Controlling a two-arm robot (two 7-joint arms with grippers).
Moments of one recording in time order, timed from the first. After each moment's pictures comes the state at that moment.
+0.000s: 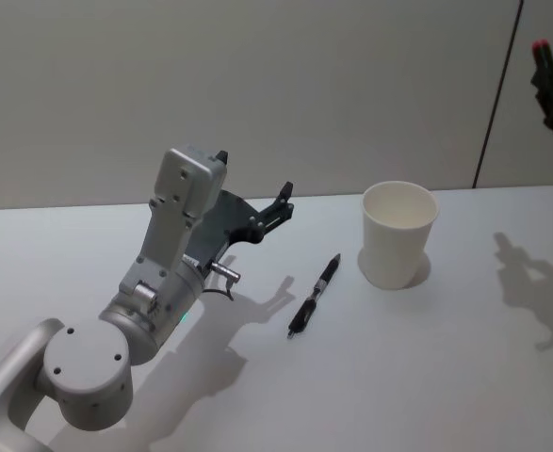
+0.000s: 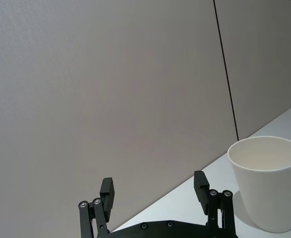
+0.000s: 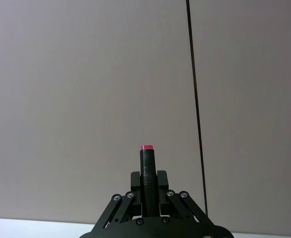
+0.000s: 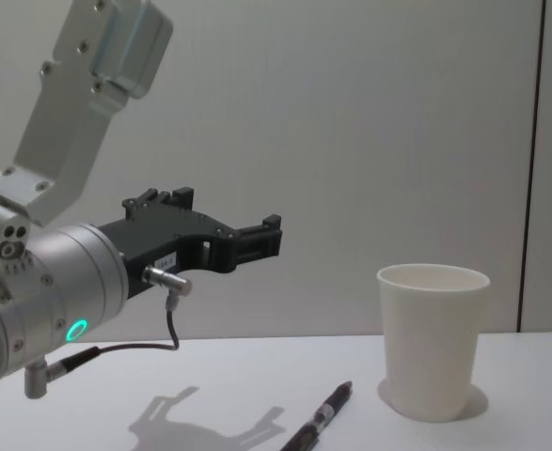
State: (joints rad) left arm -0.24 0.38 0.45 -1.63 -0.20 0.01 -0.01; right arm 0.20 0.33 -0.04 -1.88 0.55 0.44 0.06
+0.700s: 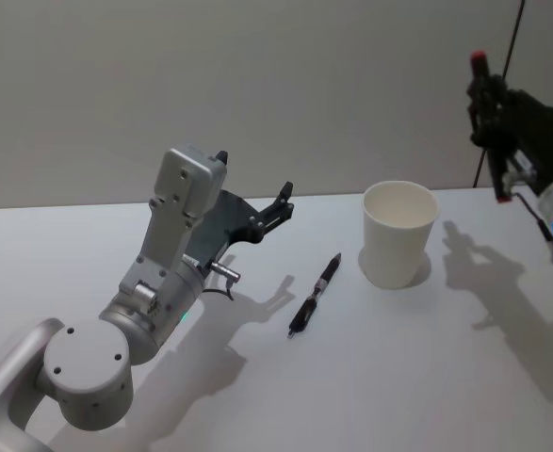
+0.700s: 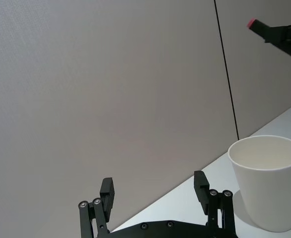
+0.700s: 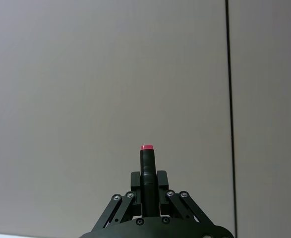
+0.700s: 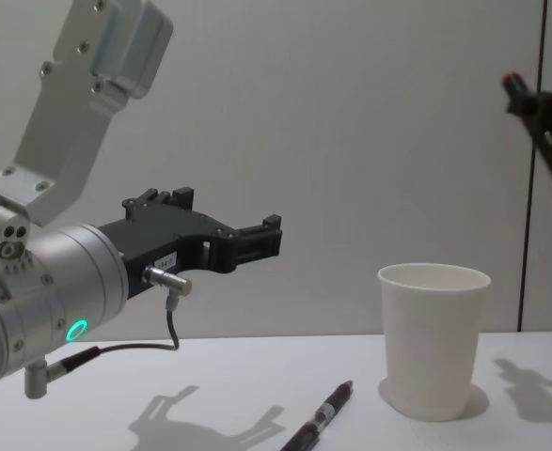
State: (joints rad) left arm -0.24 0.38 0.45 -1.63 -0.20 0.01 -0.01; right arm 0.23 0.20 -0.15 -1.68 0.38 0.14 0.10
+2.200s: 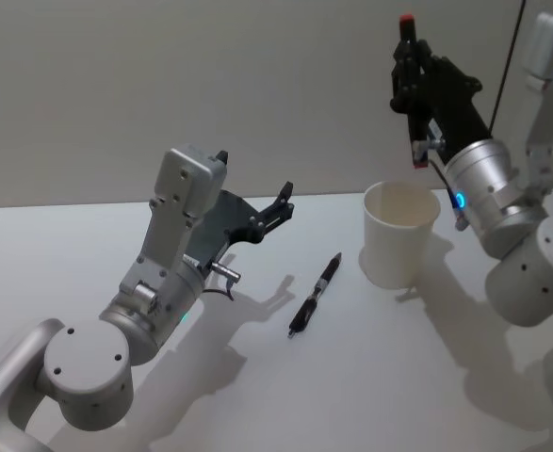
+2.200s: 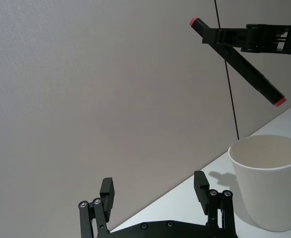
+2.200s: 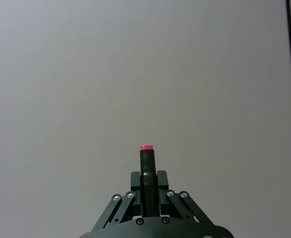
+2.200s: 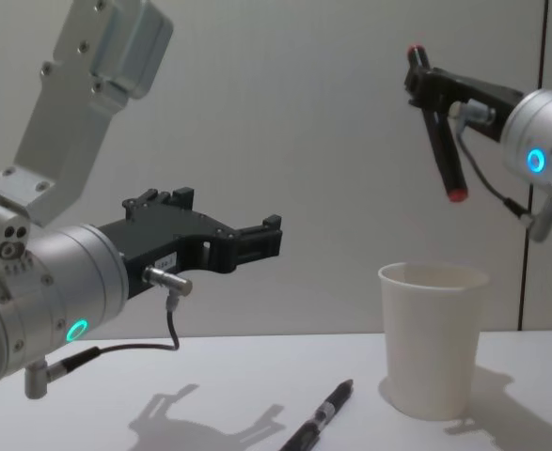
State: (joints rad) left arm -0.24 0.38 0.45 -1.63 -0.20 0.01 -0.01; right arm 0.38 0.03 -0.25 -1.46 0.29 -0.04 0.06
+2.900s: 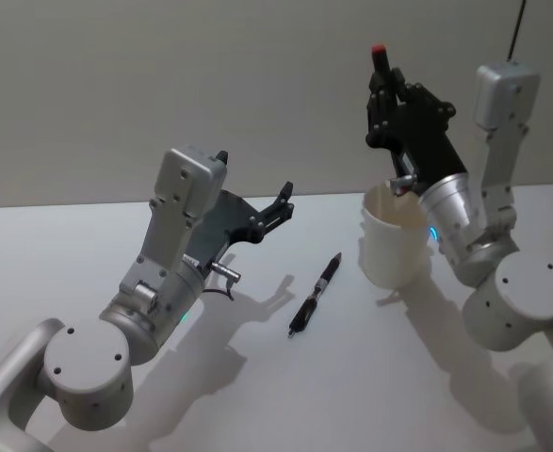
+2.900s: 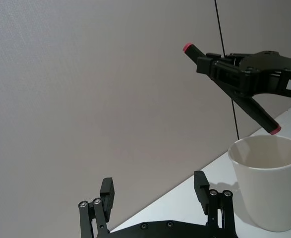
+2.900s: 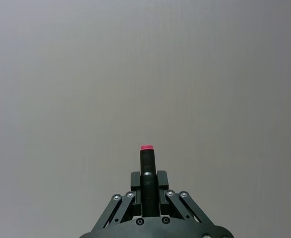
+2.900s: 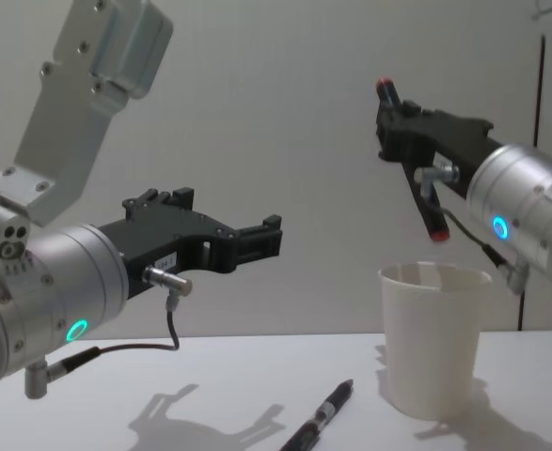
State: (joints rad) left arm -0.24 0.38 0.45 -1.63 -0.20 0.01 -0.01; right arm 0.37 0.01 -0.29 -1.35 0.11 -0.20 0.06
